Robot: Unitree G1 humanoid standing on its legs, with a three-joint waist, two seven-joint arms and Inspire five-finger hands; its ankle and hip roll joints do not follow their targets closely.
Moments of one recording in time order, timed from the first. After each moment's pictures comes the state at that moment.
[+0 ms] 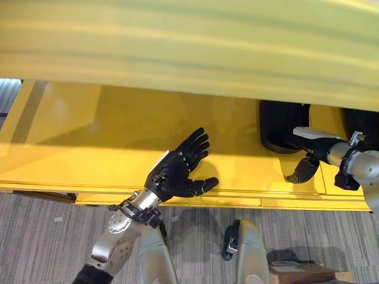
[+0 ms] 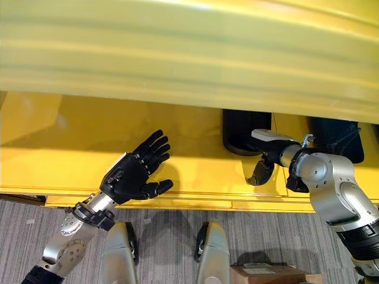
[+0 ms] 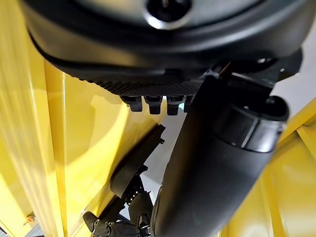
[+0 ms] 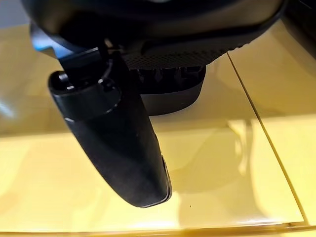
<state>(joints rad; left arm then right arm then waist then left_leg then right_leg) -0.02 0.53 -0.27 -0.13 -0.81 -0.12 -0.34 -0.34 -1.10 0.17 -0.24 -0.28 0.39 0.64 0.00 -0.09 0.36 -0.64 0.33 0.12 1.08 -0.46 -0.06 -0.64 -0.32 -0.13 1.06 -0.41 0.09</state>
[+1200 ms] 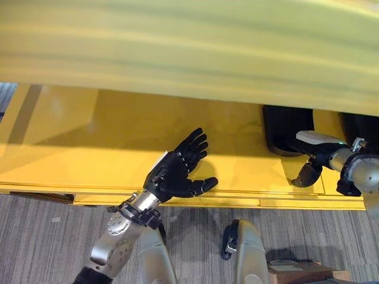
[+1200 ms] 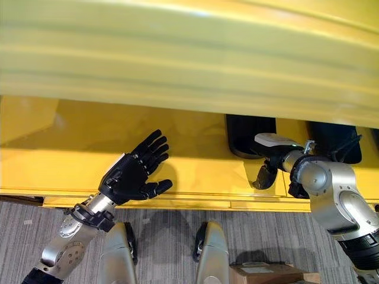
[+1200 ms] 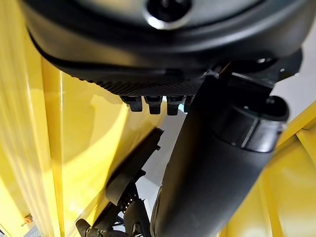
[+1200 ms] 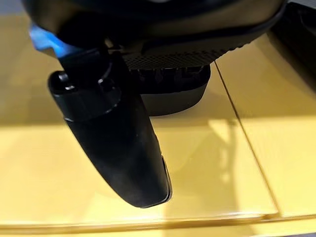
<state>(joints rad) 0.00 0.53 -0.25 -0.16 -0.81 -0.11 -0.32 -0.22 -1.10 0.10 -0.30 -0.25 0.38 0.51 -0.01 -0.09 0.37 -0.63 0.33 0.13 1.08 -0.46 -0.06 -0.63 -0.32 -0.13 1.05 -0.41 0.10</state>
